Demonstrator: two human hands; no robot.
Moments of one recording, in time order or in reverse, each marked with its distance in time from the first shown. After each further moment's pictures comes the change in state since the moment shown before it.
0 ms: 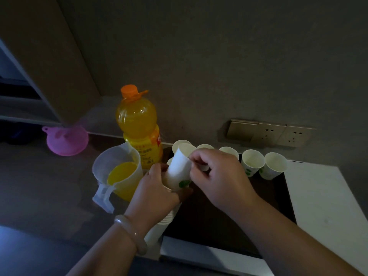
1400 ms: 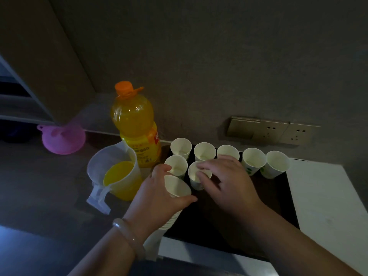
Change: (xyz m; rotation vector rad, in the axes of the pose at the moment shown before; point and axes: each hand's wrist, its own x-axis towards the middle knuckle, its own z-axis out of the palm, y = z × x) left_hand -0.002 0.006 0.006 0.047 -0.076 -0.010; right_hand -0.016 0.057 0.010 -0.148 -0.058 -0.060
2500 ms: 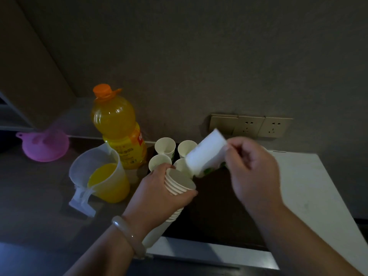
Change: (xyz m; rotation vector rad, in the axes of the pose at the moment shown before) left_hand -0.010 0.029 0.017 -0.066 -0.053 0.128; right_hand -0.025 -0.026 -0.067 0.275 0.385 0.354
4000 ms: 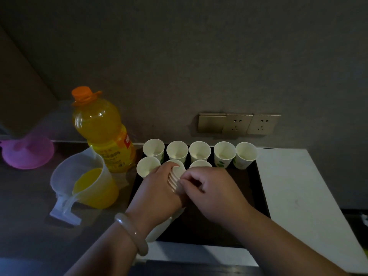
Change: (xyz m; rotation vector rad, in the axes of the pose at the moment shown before) left_hand 0.021 0.013 0.022 0.061 -0.116 0.066; right_hand -0.007 0.024 0.018 -0.158 -0.502 -0.047
